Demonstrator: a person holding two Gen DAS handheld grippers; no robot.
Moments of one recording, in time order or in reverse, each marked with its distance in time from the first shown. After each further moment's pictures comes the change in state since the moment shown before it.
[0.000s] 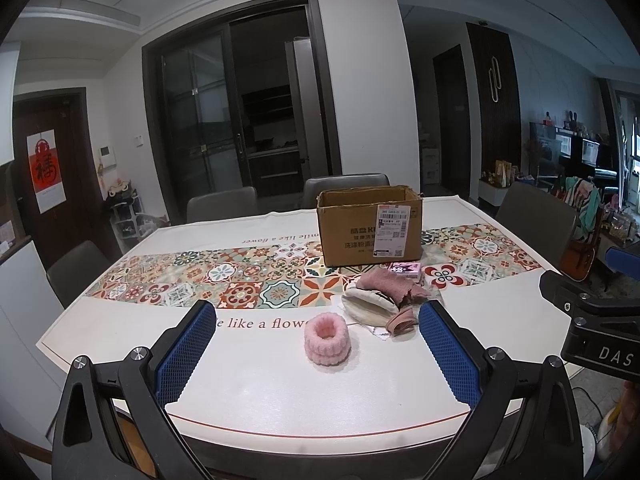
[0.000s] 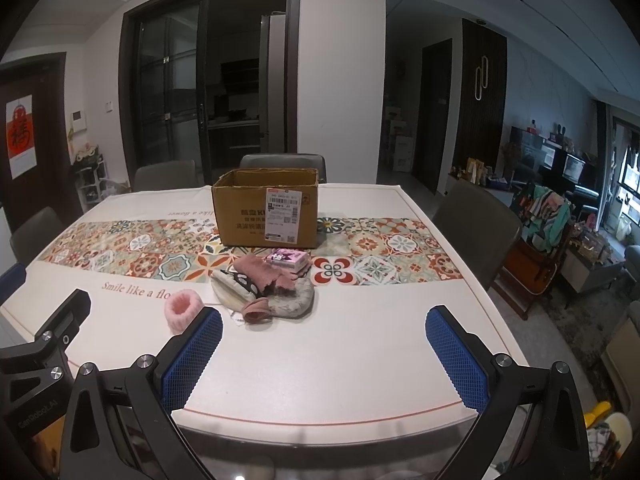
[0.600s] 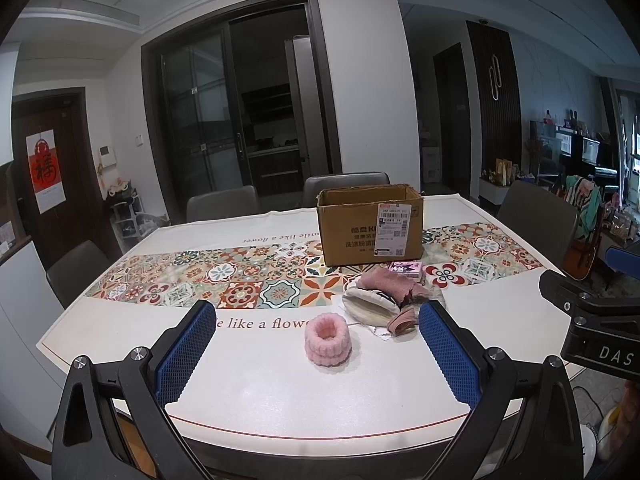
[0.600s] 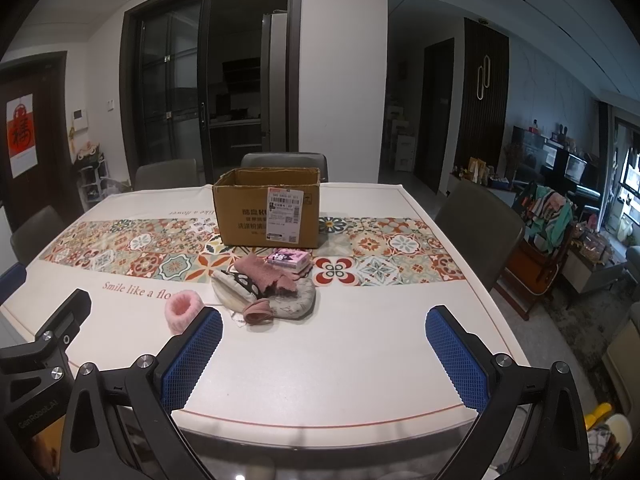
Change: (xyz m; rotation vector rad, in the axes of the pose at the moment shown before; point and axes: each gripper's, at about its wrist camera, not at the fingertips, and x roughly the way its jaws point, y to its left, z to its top) left arm 0.002 0.001 -0.001 0.003 0.003 -0.001; right arm 0.006 0.006 0.000 0.000 0.003 -0.002
